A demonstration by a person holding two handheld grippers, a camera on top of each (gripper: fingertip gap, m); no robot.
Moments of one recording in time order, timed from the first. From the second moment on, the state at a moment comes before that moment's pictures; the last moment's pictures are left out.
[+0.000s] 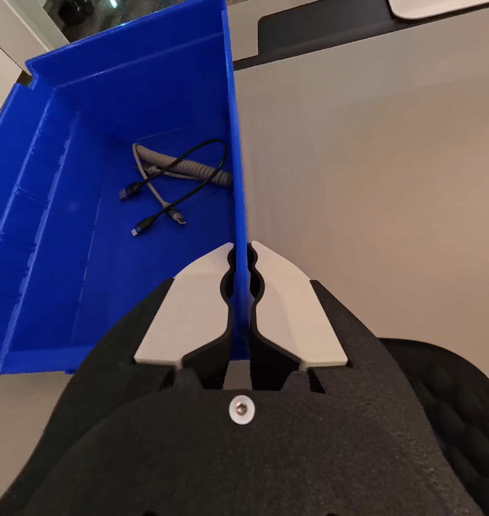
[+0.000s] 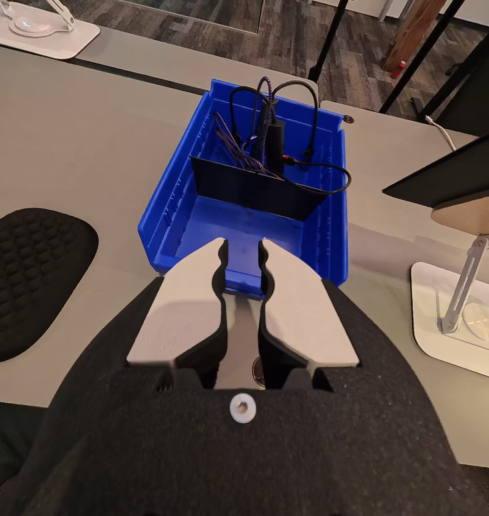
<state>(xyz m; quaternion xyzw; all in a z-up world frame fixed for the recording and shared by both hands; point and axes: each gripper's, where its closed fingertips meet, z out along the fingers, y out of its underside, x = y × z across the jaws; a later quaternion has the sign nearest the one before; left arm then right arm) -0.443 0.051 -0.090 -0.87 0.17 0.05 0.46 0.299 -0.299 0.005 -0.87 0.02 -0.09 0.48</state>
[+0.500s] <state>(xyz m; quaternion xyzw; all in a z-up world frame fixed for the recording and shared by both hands) -0.334 0.045 -0.093 -0.87 0.23 0.05 0.44 0.335 -0.268 0.004 -0.89 0.05 -0.08 0.45</state>
